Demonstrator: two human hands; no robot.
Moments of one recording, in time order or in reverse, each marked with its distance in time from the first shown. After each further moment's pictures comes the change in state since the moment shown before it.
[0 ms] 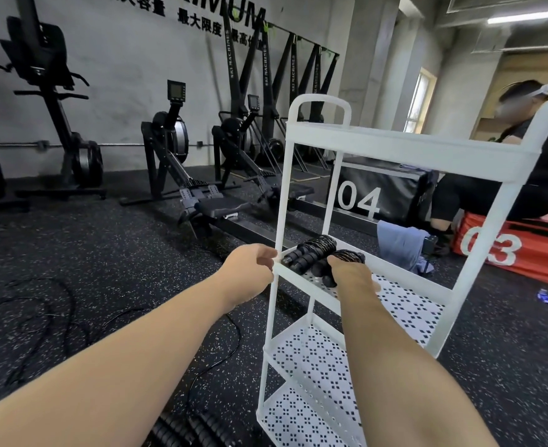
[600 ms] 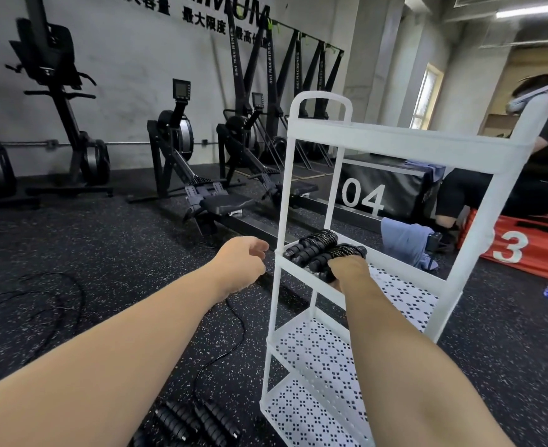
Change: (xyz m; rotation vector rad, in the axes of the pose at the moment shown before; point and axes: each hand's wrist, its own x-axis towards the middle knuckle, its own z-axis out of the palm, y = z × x) left_hand -0.011 0.001 -0.011 0.025 0.033 -0.046; right_hand -0.008 -0.002 -0.002 0.038 -0.119 -0.073
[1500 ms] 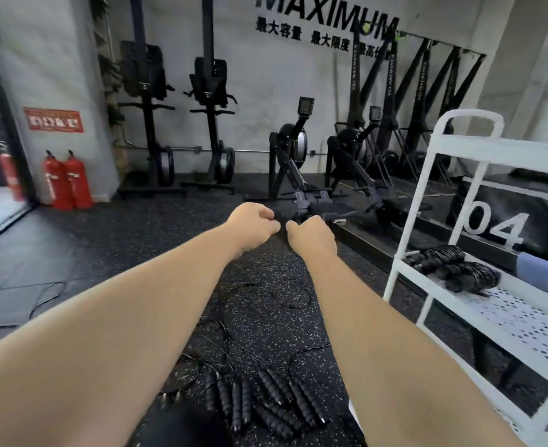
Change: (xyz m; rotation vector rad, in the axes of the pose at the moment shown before) left_hand -0.124 -0.028 -0.154 0.112 0.424 -0.125; right_hand -0.244 -0.081 0.146 -0.212 -0.264 -0.646
